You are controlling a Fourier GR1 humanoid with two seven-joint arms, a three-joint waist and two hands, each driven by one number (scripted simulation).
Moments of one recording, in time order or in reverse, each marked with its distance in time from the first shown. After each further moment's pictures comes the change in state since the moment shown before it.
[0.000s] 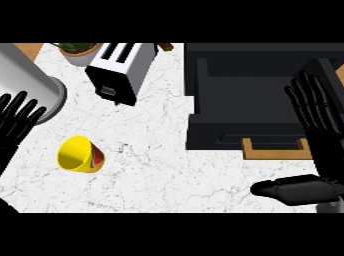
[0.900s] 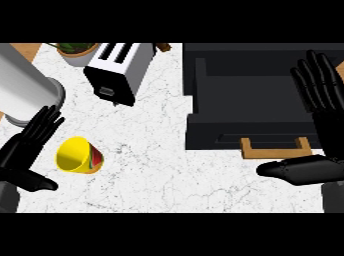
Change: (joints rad) left arm -0.181 0.021 0.026 0.723 -0.442 -0.107 -0.445; right arm -0.120 -0.031 -0.063 0.057 -0.021 0.027 0.020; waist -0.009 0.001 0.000
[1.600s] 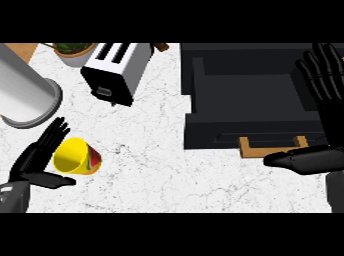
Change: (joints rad) left arm -0.179 0.033 -0.046 0.572 -0.239 0.168 -0.373; right arm -0.050 -0.020 -0.045 0.052 -0.037 0.025 -0.010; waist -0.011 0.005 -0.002
